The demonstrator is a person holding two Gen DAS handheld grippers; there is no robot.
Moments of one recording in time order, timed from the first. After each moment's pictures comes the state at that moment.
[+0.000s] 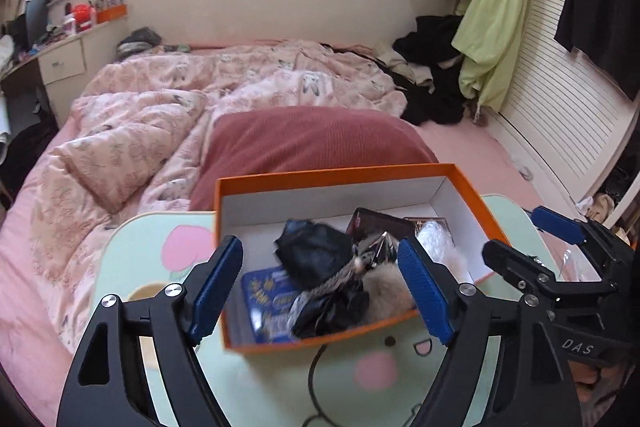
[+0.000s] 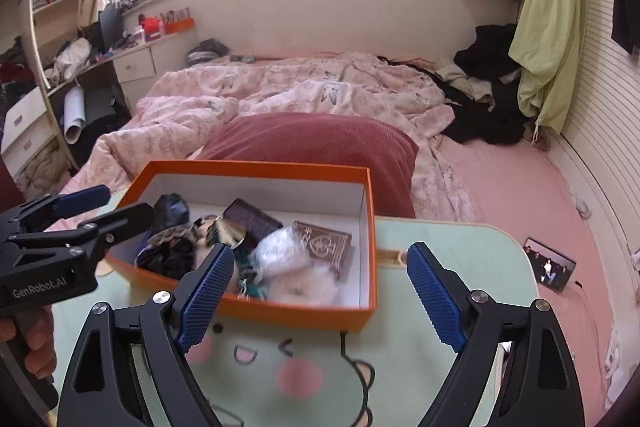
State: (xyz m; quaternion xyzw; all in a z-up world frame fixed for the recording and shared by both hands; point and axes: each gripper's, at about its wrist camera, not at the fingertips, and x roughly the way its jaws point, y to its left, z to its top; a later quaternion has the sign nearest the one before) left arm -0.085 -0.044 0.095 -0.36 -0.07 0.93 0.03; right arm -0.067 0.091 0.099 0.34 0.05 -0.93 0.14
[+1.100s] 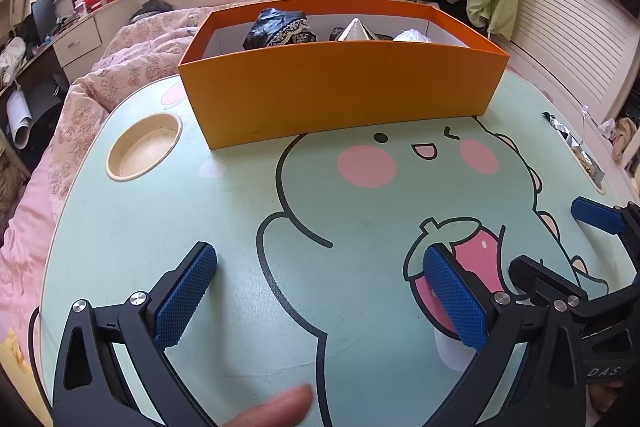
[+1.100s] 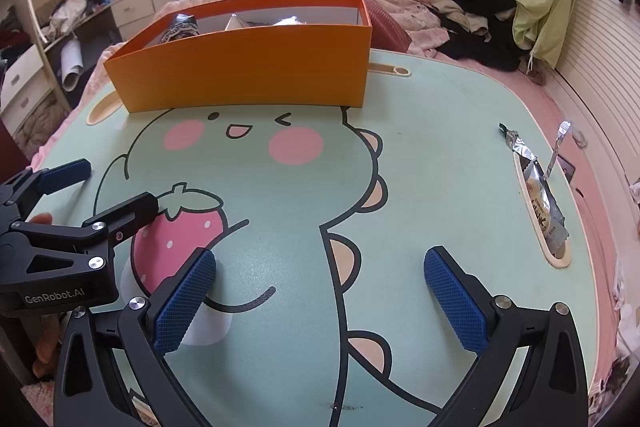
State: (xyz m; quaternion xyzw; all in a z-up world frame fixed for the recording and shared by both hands) left arm 0.008 0.010 0.003 -0.43 -0.01 0.90 0.00; right arm 0.030 0.122 0.003 0.44 0.07 -0.89 0.13
